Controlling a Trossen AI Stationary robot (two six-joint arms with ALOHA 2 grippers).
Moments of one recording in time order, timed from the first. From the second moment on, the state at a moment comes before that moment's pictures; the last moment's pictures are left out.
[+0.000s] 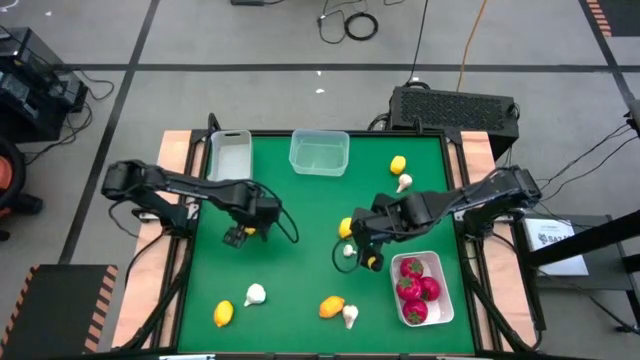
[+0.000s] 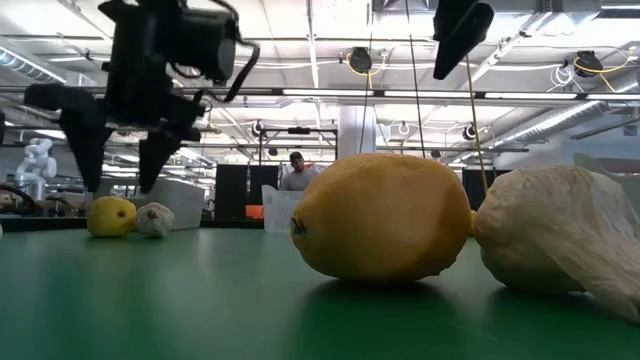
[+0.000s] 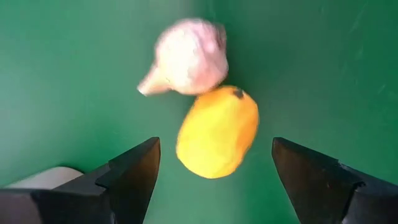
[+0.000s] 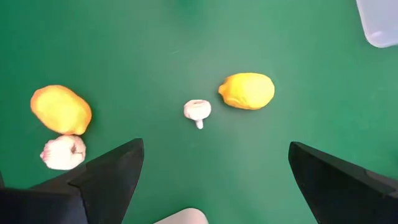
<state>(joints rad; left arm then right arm) -0.01 1.50 0.94 -1.10 -0.05 0.35 0.28 1.62 1.53 -1.14 0.18 0.59</state>
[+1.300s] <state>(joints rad) 0.00 1.45 0.90 -1.09 -0.03 0.29 0.39 1.62 1.53 -1.15 0.19 0.80</state>
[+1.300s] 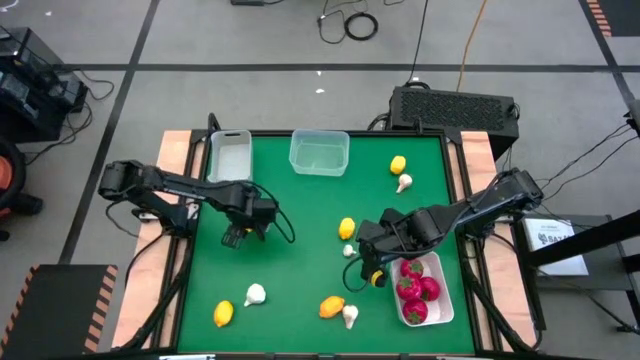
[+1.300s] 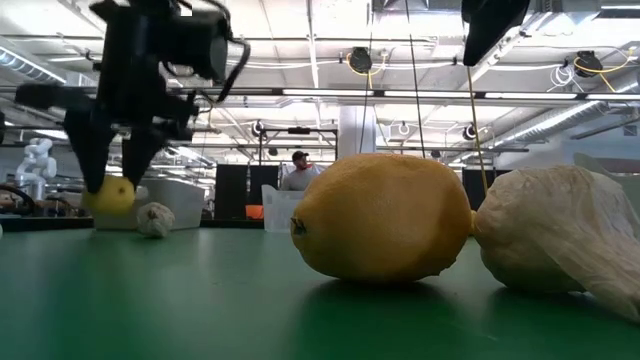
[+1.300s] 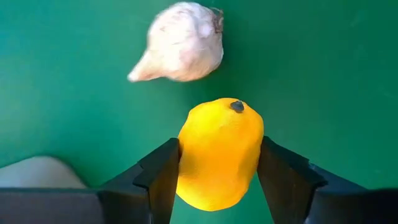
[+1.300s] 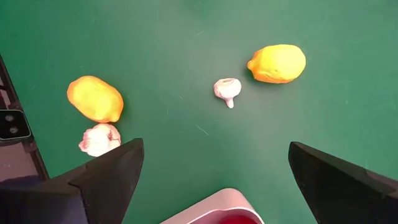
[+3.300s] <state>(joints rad) 0.90 1.34 1.01 -0.95 -0.25 -0.09 0.34 1.65 1.53 -0.85 0.39 0.76</state>
